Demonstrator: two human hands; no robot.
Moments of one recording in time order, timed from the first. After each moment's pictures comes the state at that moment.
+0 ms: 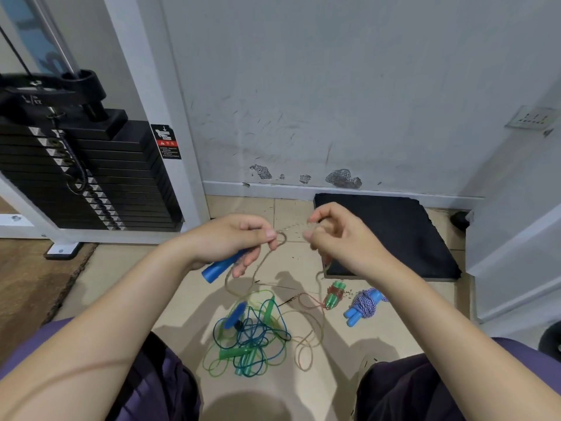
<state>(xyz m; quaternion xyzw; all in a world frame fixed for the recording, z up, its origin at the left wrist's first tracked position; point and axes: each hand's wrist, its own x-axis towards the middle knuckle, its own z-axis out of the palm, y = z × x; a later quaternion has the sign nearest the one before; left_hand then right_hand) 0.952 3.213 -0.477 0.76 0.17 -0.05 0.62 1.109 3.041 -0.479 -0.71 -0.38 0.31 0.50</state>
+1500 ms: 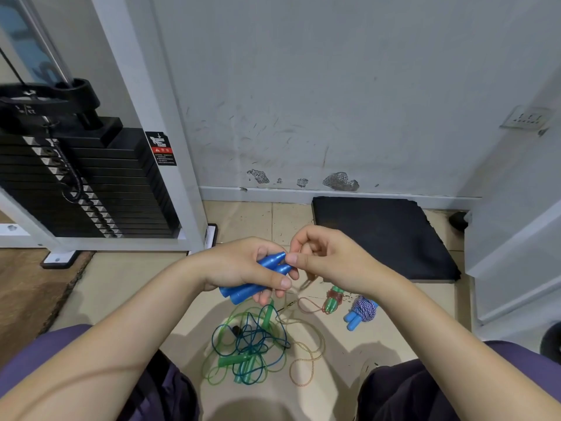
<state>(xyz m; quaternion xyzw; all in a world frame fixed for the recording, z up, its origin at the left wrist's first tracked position) 0.959 3.188 -0.481 0.75 0.09 -0.14 0.64 1.099 3.038 -0.478 -0.68 -0.47 0.36 0.43</state>
